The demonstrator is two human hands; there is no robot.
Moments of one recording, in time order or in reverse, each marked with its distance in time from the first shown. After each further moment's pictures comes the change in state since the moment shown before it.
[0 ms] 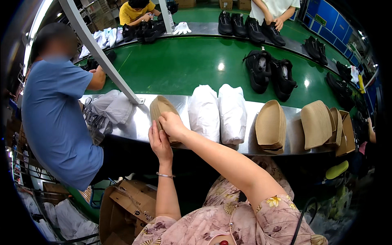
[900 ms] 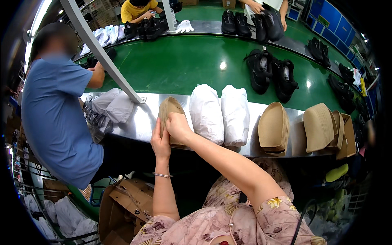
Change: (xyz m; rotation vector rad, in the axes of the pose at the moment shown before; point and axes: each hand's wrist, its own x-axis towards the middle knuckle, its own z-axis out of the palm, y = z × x) left_hand 0.014 -0.006 -0.007 -0.123 -0.194 -0.131; right_hand -0.009 -0.002 -0.007 -0.200 0.117 -0.094
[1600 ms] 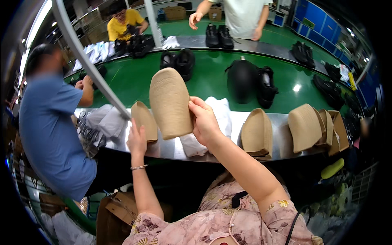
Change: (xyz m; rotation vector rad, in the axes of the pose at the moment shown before) left_hand 0.061 -0.015 -0.021 0.692 -0.020 0.044; right_hand -0.032 -0.047 -0.139 1.218 0.122 0.194
